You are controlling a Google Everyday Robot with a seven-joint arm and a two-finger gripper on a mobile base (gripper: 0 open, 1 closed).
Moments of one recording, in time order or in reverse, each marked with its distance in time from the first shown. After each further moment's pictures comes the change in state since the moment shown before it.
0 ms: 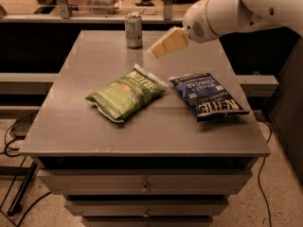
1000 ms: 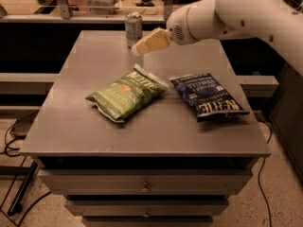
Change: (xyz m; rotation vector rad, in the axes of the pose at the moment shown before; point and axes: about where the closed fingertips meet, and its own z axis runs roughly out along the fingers) arm -0.014 -0.004 0.052 -0.003 -0.088 0.063
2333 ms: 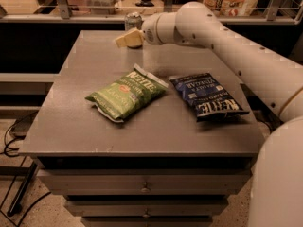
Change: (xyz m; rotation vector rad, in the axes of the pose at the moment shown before) arm -0.015 -0.040 0.129 0.022 -0.154 0.045
